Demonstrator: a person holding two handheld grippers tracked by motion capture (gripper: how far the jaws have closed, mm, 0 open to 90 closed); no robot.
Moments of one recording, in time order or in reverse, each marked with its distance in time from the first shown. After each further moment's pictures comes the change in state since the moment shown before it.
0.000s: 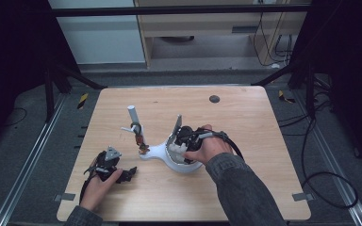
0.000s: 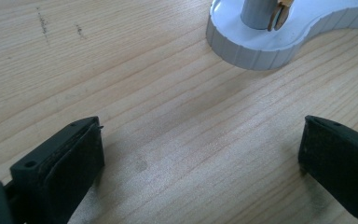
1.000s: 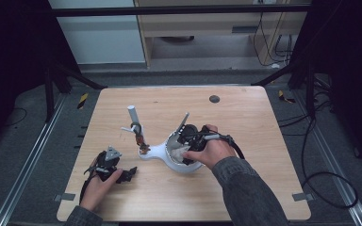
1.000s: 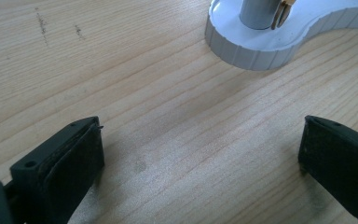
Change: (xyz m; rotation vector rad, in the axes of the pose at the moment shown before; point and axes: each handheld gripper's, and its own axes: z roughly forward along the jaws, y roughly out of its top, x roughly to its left) left arm 0.000 0.000 0.000 -0.003 -0.002 0.000; right arm 0.000 -0.013 -0.013 -0.119 0.016 0.082
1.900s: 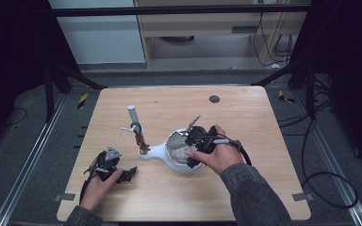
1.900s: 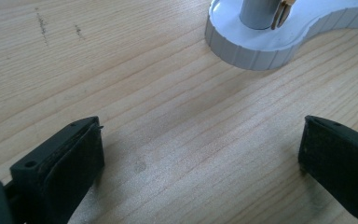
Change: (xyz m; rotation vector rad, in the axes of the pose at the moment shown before) left arm 0.000 0.000 0.000 0.000 0.000 0.001; right arm -0.004 -0.023 -0.007 -0.081 -0.004 0.050
